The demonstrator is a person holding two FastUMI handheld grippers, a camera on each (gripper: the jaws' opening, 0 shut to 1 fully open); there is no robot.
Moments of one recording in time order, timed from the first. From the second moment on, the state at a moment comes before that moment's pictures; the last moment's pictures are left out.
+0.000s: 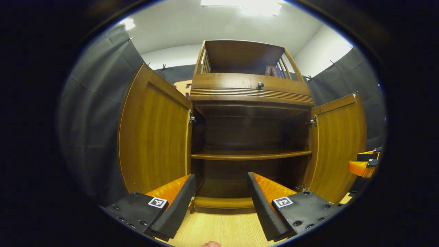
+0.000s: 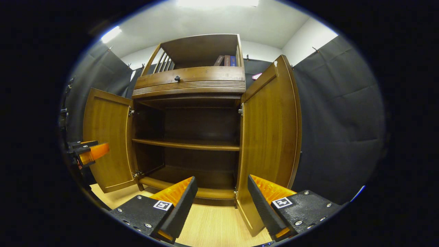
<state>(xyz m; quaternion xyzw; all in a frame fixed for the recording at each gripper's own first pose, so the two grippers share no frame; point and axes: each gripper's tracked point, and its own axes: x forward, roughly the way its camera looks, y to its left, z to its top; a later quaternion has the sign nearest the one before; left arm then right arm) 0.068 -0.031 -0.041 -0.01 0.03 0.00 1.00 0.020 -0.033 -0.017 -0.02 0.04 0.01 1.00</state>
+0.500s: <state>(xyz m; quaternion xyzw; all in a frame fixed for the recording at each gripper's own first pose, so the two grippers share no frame) 0.068 -0.023 -0.045 -0.01 0.04 0.01 1.00 0.020 -0.027 -0.014 -0.02 0.04 0.01 1.00</state>
